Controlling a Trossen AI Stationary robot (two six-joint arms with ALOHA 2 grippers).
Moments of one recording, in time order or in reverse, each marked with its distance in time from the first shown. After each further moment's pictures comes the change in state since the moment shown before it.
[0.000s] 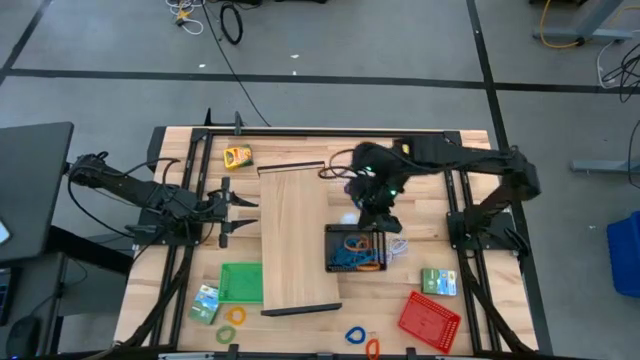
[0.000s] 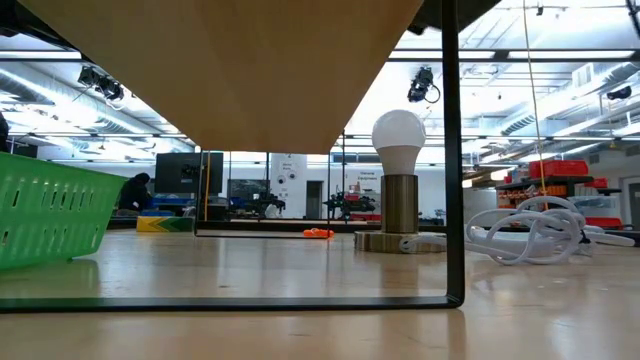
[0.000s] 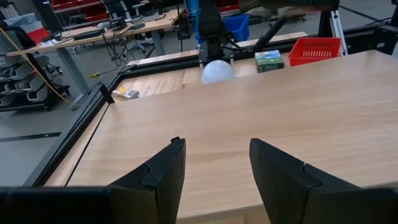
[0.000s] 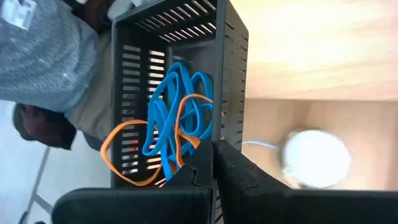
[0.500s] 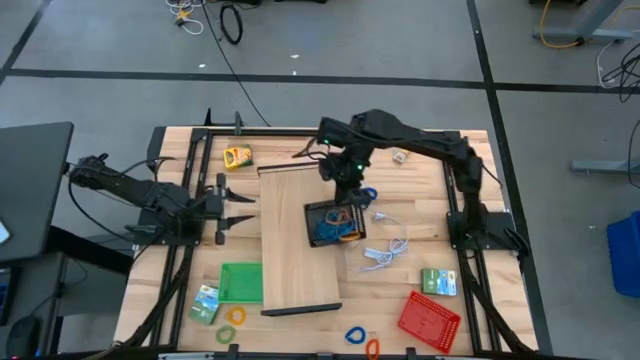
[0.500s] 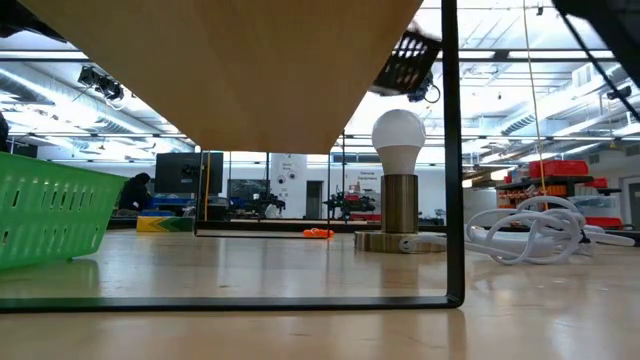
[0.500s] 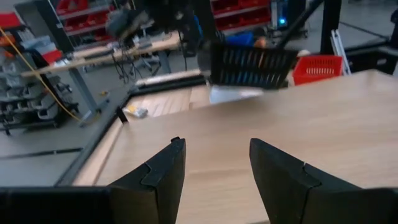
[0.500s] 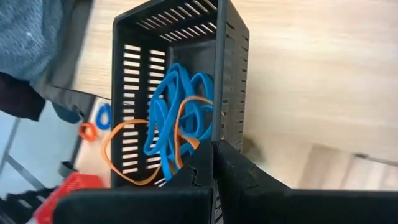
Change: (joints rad) left arm 0.000 -0.075 0.000 0.017 -0.013 0.063; right arm -0.165 0.405 0.457 -0.292 -0.012 -0.385
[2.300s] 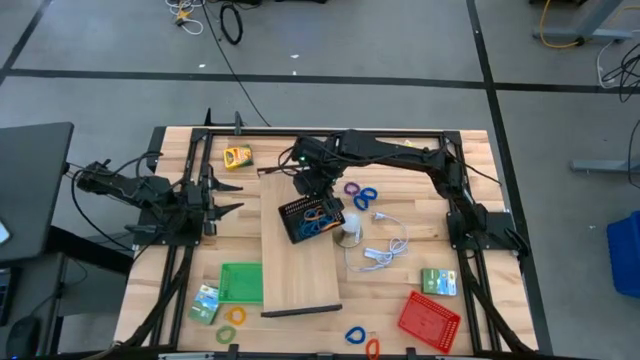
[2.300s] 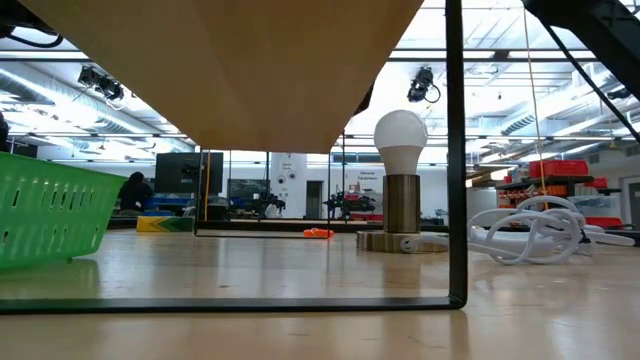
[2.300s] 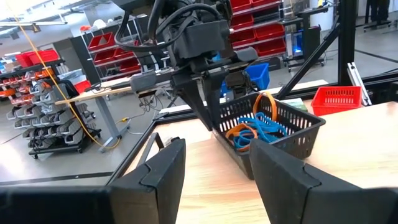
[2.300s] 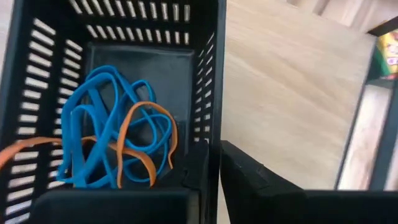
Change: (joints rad) left arm 0.000 -0.190 0.000 -0.036 -0.048 0.095; right arm 0.099 0.147 0.095 0.245 0.346 -0.135
